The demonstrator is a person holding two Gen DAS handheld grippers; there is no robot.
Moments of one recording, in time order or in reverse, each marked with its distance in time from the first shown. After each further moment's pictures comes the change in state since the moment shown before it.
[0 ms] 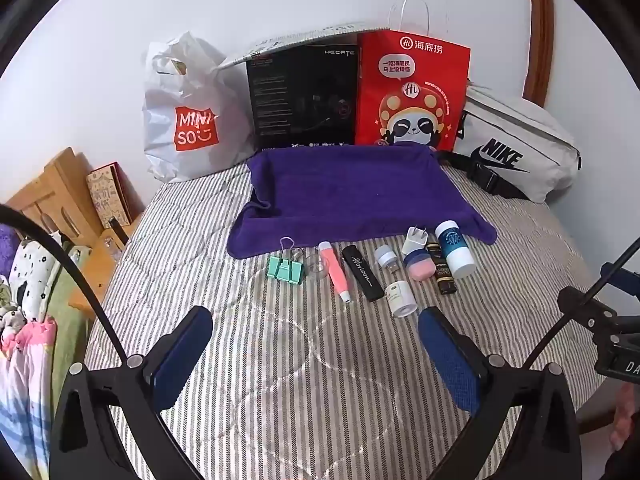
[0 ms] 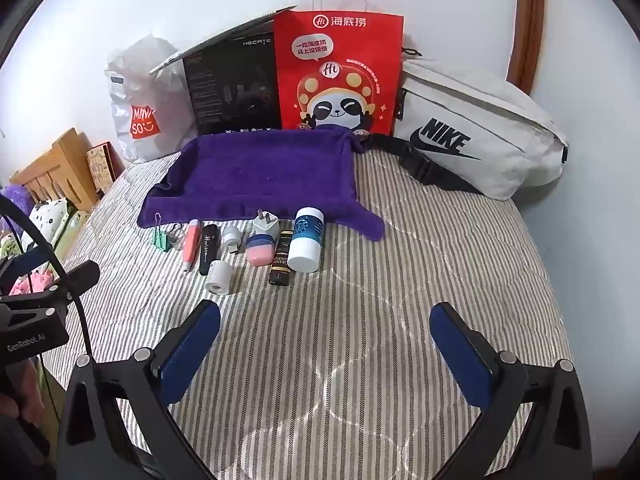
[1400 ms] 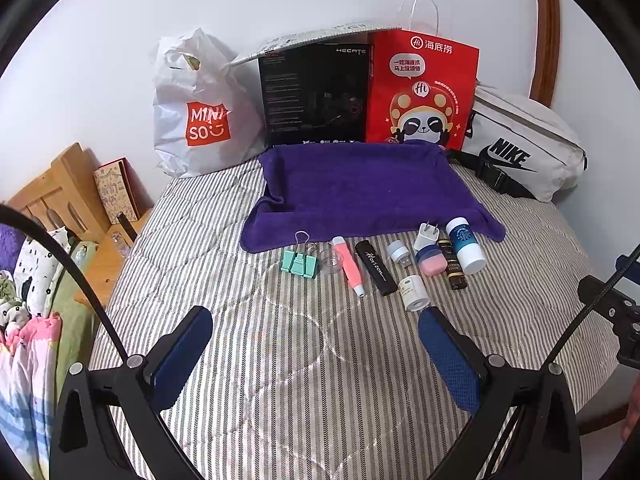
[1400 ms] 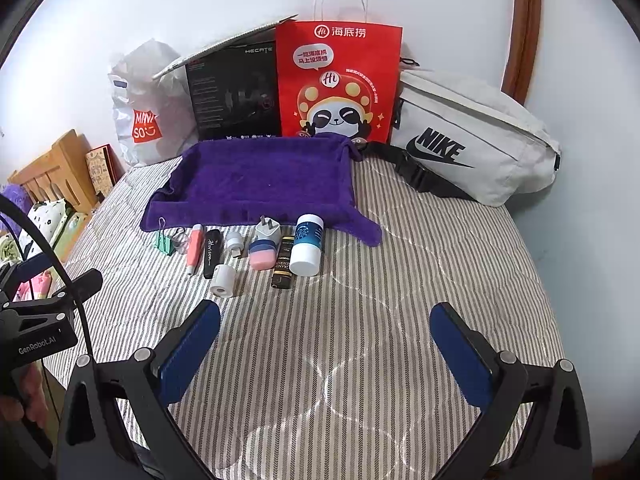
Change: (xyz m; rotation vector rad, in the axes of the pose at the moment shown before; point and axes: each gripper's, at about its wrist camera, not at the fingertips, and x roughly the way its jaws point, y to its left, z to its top) left arm -0.001 0.007 -0.005 -0.011 0.010 0.008; right arm -0.012 0.003 -0.001 0.000 -0.012 -0.013
